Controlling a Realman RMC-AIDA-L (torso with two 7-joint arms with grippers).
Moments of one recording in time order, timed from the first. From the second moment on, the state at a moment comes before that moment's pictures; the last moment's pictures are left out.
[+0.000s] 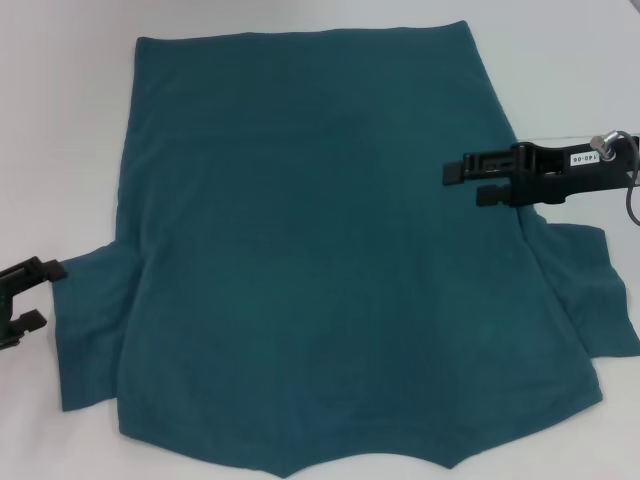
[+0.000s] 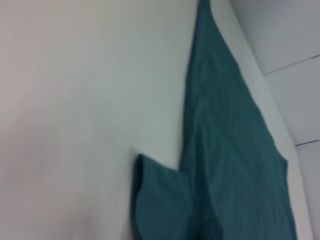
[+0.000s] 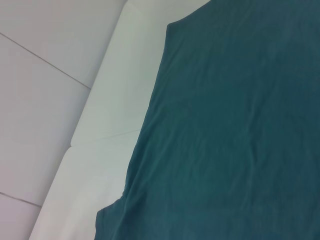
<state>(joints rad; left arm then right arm) -0.47 -2.04 0.40 0.67 2.17 1.25 -2.51 0.78 1.86 -0.70 -0.56 -2.13 -1.37 2.44</state>
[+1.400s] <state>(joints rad) -0.47 -2.04 0.41 0.61 2.20 1.19 -2.42 0.77 1.87 -0.70 -0.56 -2.13 -1.37 2.44</state>
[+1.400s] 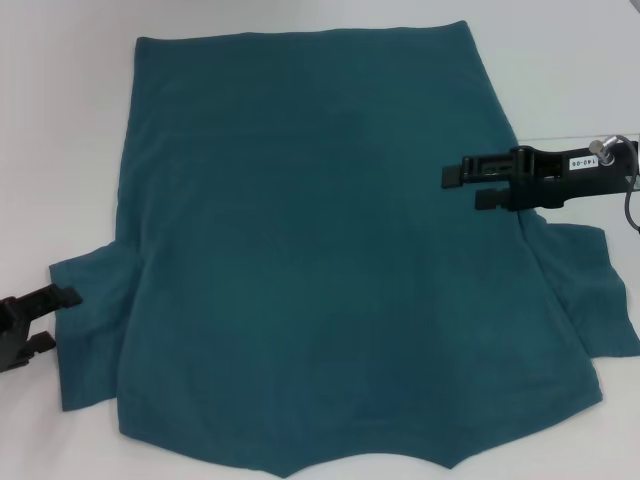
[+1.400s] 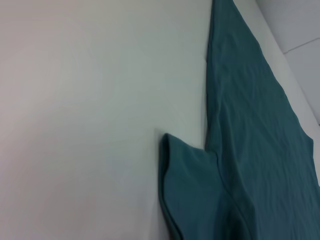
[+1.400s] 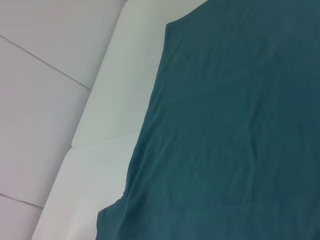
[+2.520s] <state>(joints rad) -0.52 -2.03 0.45 0.58 2.22 1.18 -2.48 0.76 1.86 -0.69 -0.56 -2.13 -1.38 2.44</state>
